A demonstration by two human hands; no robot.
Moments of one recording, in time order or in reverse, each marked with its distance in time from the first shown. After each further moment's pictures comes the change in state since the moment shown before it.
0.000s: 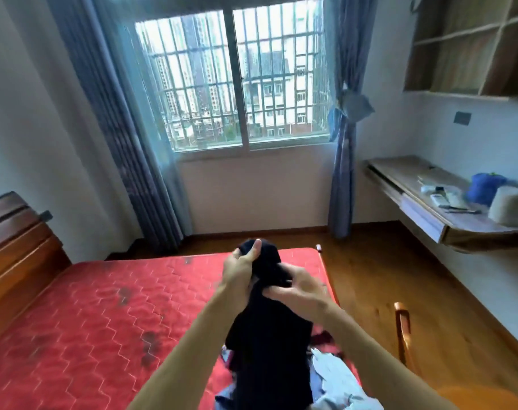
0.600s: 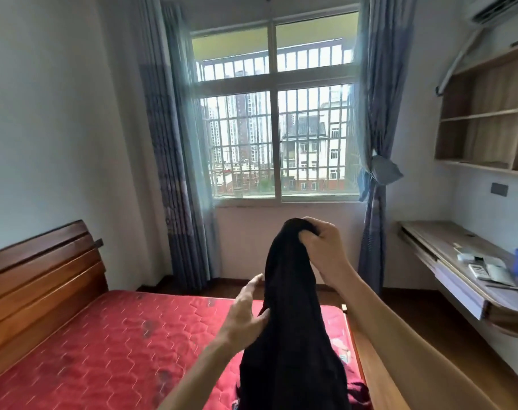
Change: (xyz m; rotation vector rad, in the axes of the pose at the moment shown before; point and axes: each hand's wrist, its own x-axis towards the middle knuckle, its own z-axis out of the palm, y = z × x) left_hand -0.053 0.016 -0.046 0.854 -0.099 0.581; right_hand 0.028 -0.150 -0.035 -0.016 0.301 -0.383
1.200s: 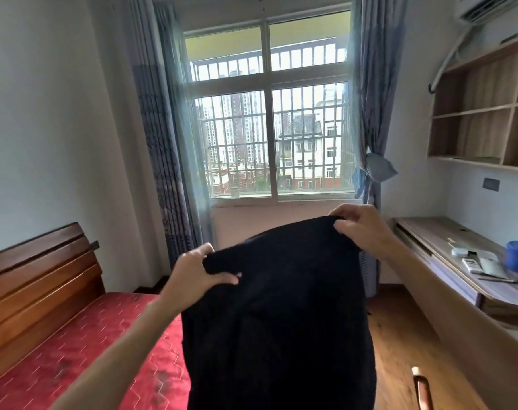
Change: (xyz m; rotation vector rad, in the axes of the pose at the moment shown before) left_hand 0.016 0.042 -0.105 0.366 0.180 0.074; right_hand 0.026 0.008 -0.098 -0.258 -0.112 0.011
